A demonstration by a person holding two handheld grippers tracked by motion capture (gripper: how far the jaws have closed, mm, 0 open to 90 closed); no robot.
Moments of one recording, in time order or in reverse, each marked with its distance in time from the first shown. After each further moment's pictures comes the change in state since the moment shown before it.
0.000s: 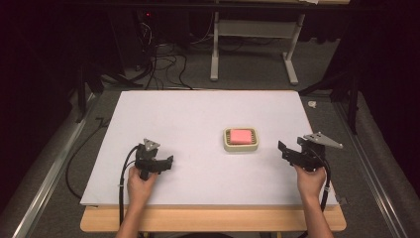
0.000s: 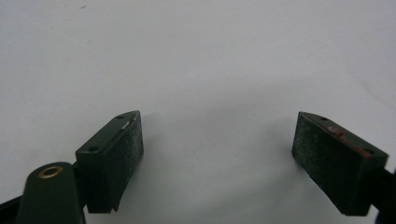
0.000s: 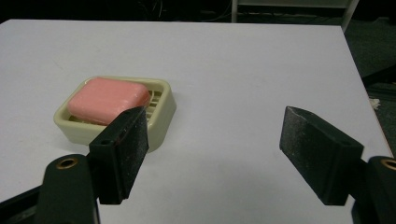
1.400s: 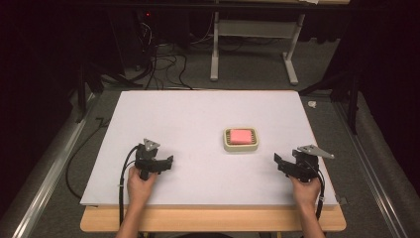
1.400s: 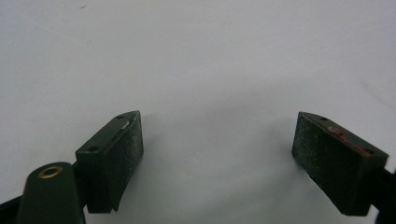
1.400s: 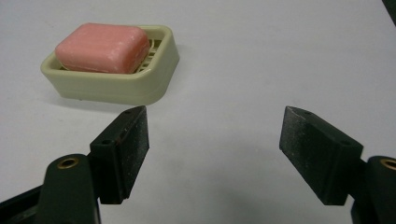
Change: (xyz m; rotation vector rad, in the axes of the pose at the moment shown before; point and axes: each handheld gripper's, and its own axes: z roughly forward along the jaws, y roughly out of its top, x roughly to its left) left arm 0.000 0.000 0.000 0.000 0.000 0.000; right arm 0.003 -0.039 0.011 0.080 0.011 0.013
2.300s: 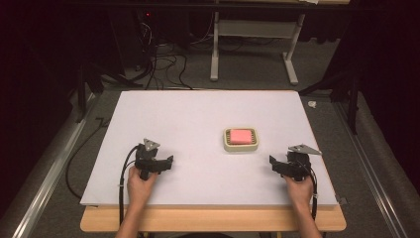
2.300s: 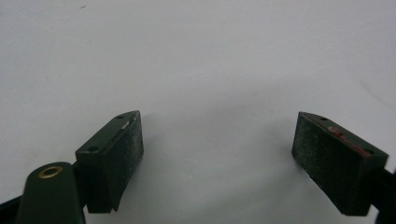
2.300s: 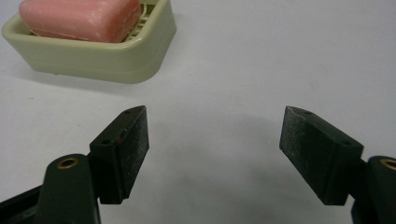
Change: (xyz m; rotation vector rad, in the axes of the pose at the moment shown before) left arm 0.000 0.000 0.000 0.001 0.000 0.000; right arm 0.006 -0.005 0.023 0.088 -0.032 -0.043
